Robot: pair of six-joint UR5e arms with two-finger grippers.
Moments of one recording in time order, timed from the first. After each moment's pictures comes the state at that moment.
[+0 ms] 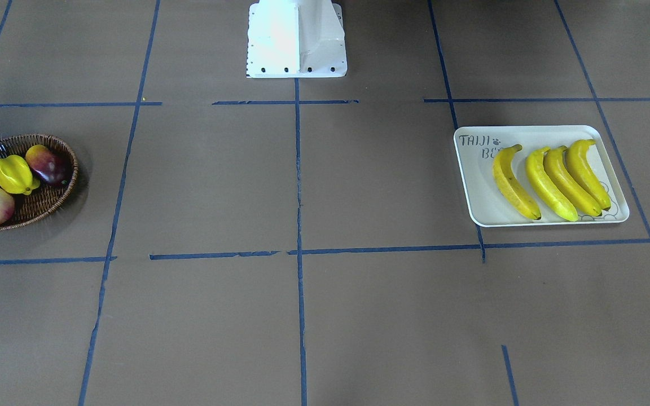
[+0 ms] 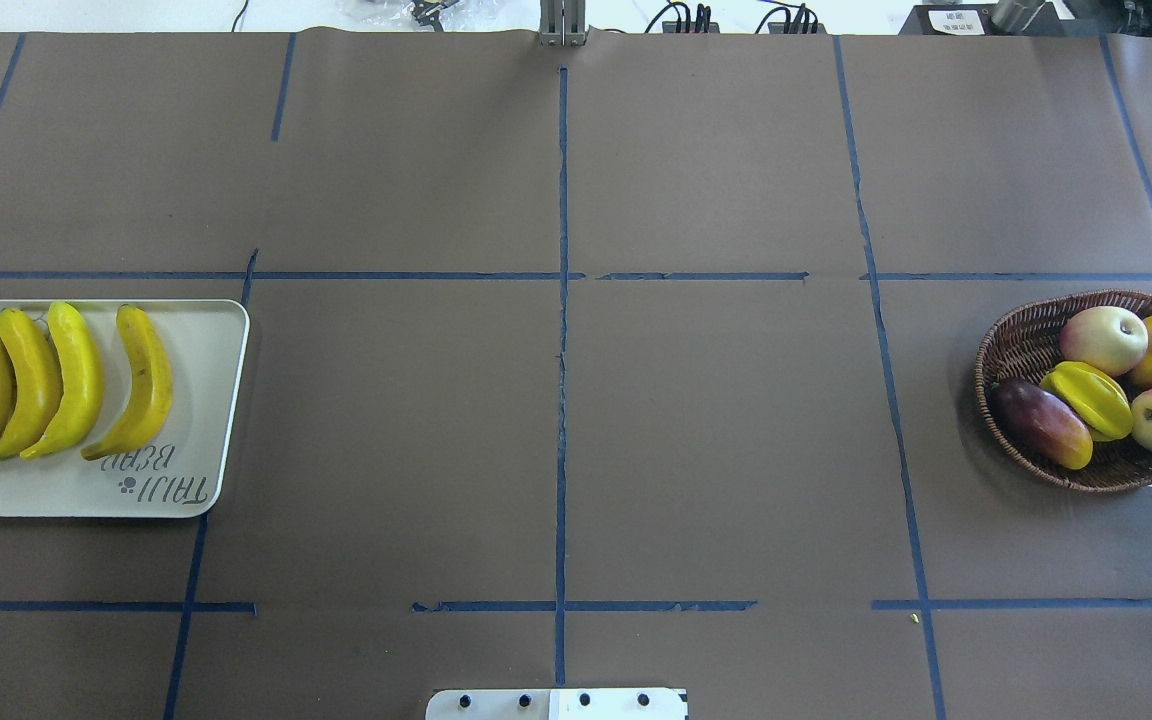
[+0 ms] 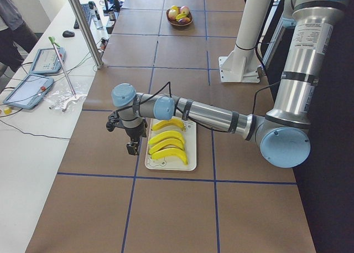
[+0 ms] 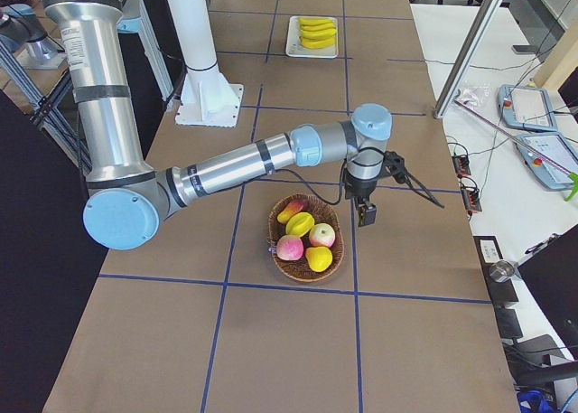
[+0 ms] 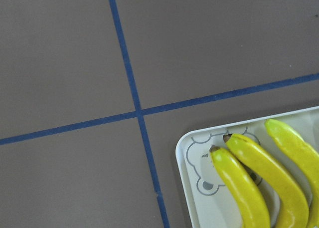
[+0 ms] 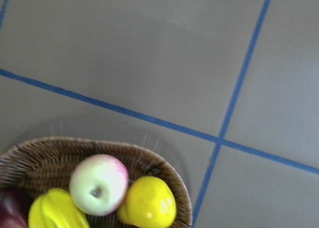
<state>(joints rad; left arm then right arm) -1.53 -1.69 -1.63 -1.32 -2.29 0.22 1.49 -1.47 1.72 -1.73 2.28 -0.17</state>
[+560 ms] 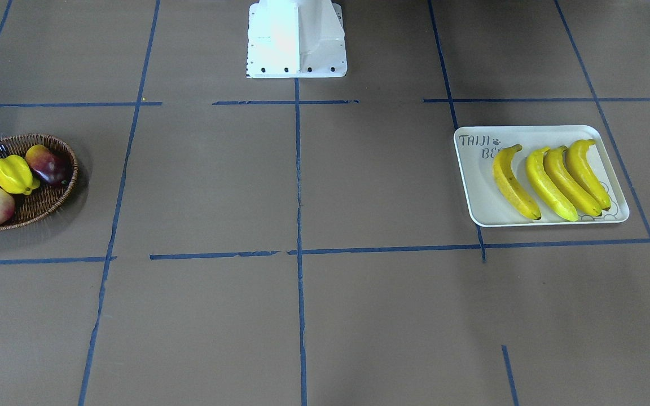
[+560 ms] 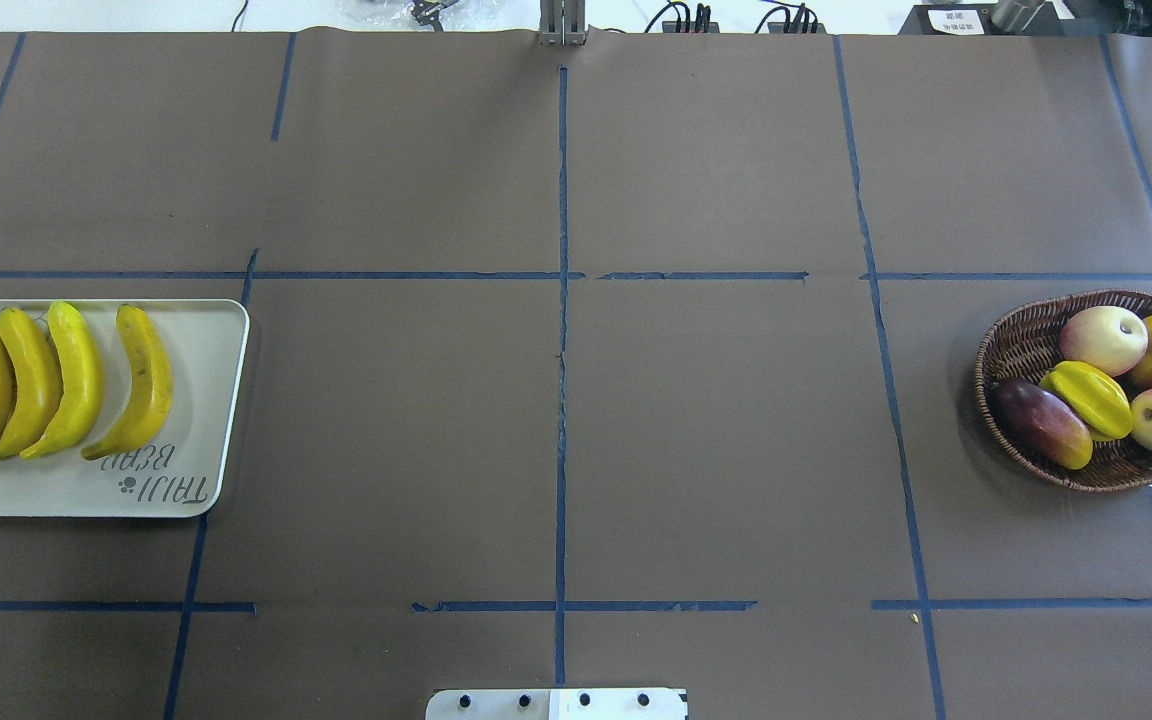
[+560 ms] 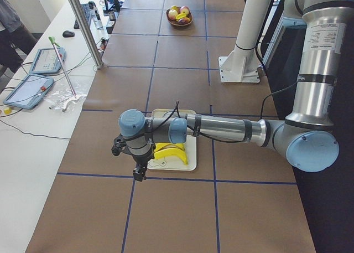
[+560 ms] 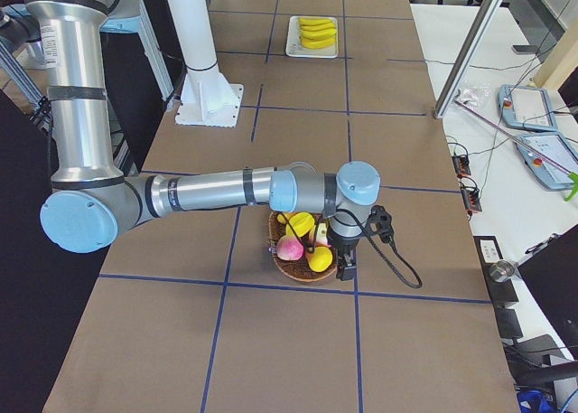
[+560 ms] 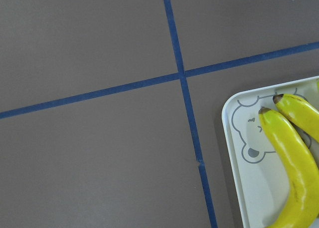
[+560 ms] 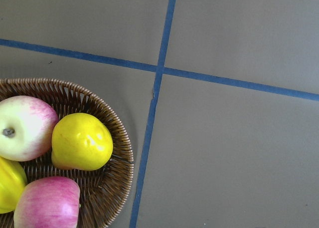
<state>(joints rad) -1.55 -1.62 -1.59 -1.49 -2.32 0.24 1.58 -1.58 1.67 -1.72 2.28 -0.22</state>
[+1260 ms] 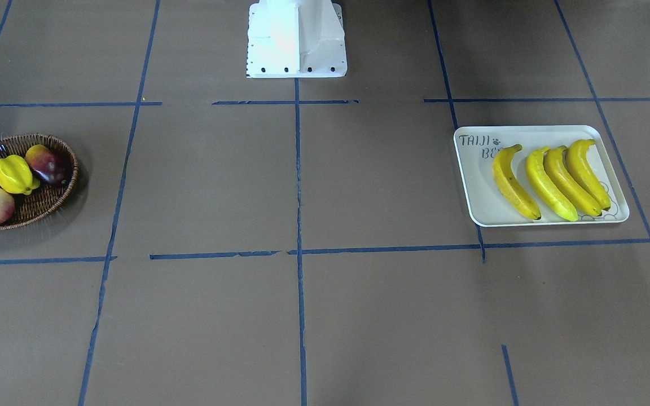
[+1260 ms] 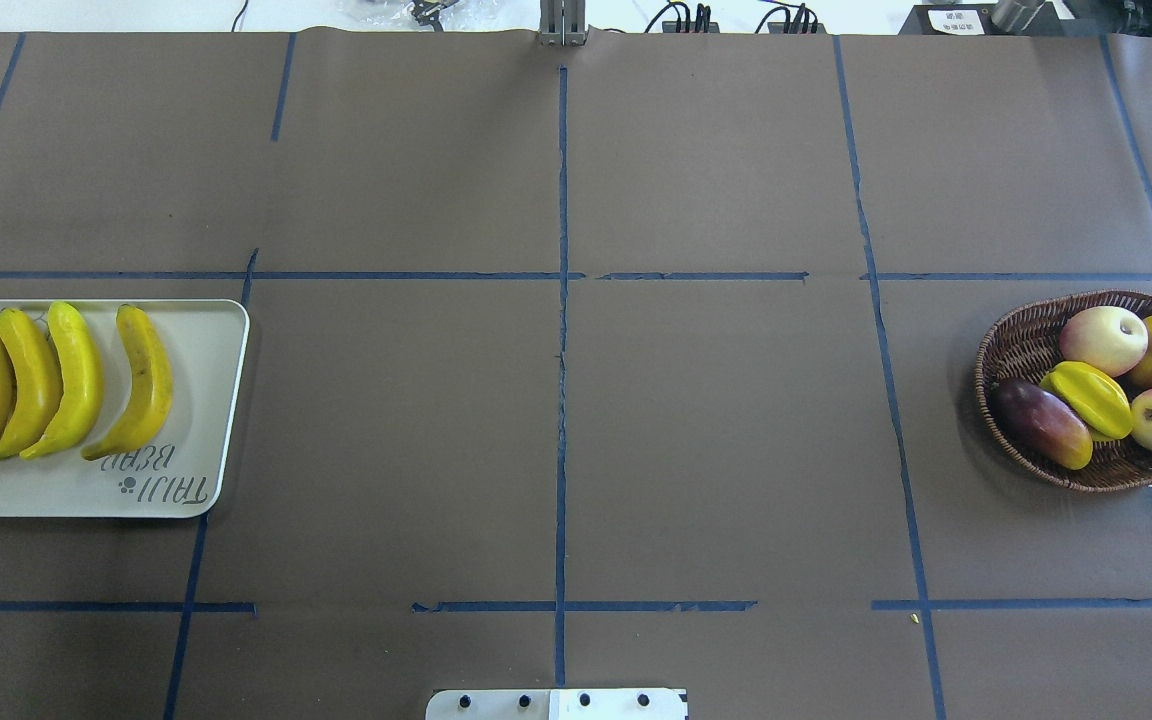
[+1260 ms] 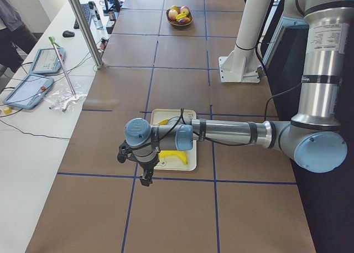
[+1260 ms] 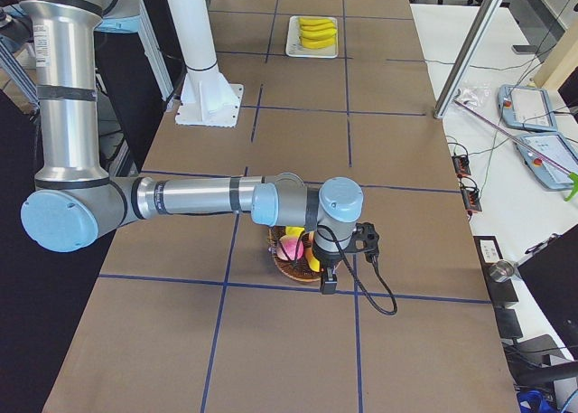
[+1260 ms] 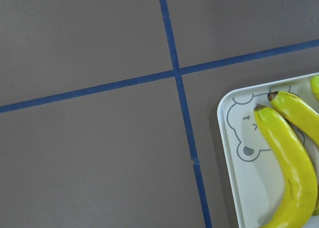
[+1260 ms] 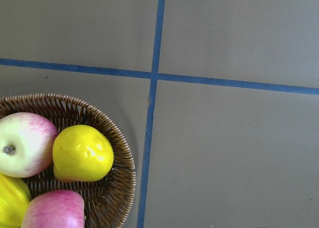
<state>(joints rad) -1.57 -1.56 -1.59 -1.50 -2.35 0.24 1.58 -1.59 1.68 -1.69 2.29 -0.12</state>
